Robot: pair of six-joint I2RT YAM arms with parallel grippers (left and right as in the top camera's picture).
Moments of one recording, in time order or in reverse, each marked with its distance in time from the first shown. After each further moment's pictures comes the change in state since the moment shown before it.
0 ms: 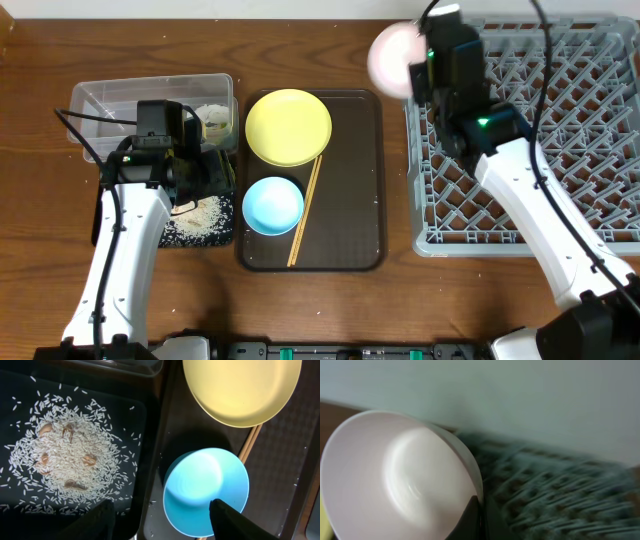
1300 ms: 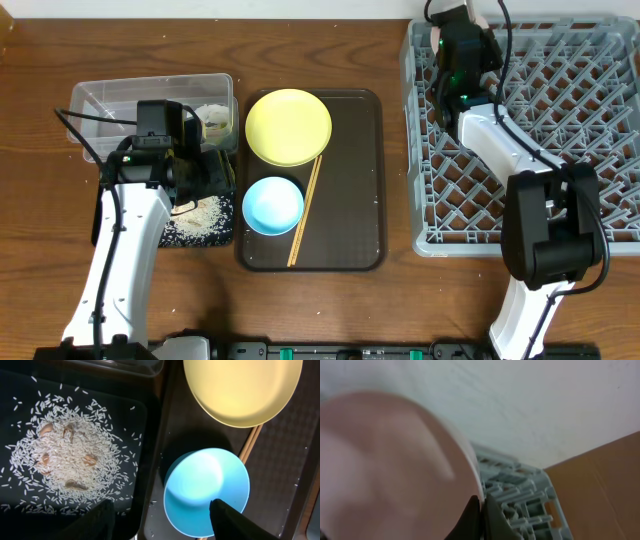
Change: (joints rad) left arm 0.000 0.000 0.000 0.000 -0.003 0.000; right arm -0.153 0.424 0.000 0.517 0.275 -0.447
